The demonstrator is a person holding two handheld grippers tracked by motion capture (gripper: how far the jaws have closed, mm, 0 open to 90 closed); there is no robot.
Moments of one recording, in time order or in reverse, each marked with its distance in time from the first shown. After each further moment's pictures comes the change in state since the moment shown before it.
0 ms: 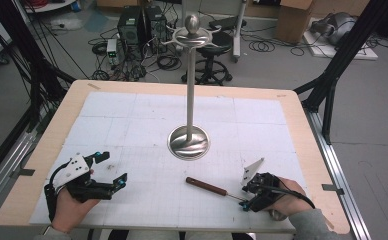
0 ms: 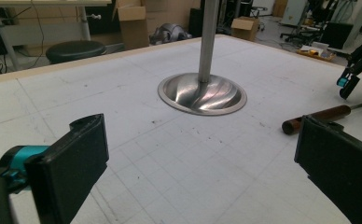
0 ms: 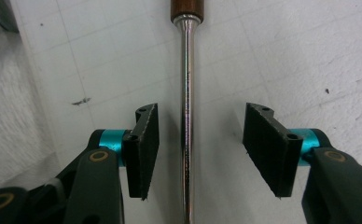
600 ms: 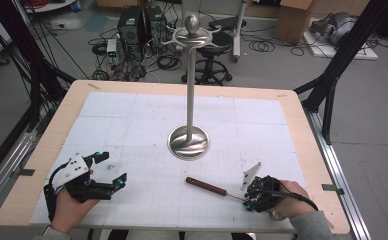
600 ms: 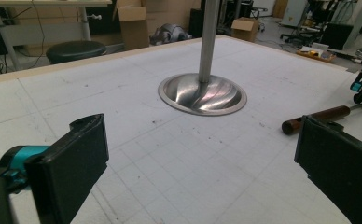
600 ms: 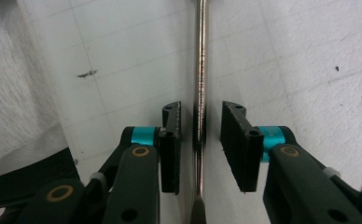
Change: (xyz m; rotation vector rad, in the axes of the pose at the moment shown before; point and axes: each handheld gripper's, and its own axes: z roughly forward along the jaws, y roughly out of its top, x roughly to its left) left arm 0.001 0.000 -0.001 0.001 0.002 0.002; right arm 0.010 0.000 -0.004 0.093 -0.035 -0.036
